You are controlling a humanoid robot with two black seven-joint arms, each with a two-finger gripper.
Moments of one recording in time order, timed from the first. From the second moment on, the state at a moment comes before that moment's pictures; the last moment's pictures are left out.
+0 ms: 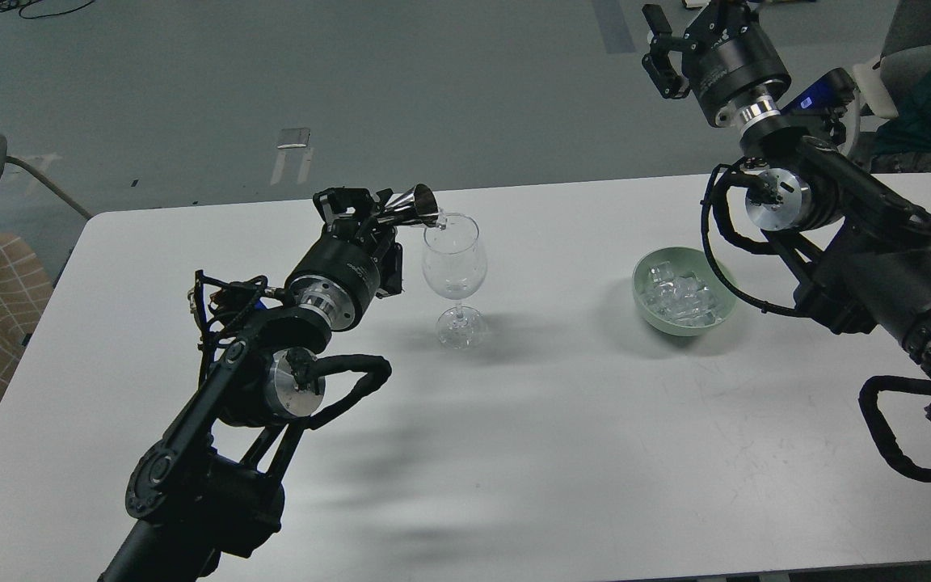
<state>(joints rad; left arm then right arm) -0.31 -0.04 -1.18 -1.55 0.83 0.35 0.27 1.01 -0.16 0.75 0.55 -0.27 0.24 0.49</state>
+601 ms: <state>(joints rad) -0.31 -0.03 -1.16 -1.55 0.97 0.37 0.27 1.01 -0.16 0.75 0.55 -0.27 0.24 0.49</state>
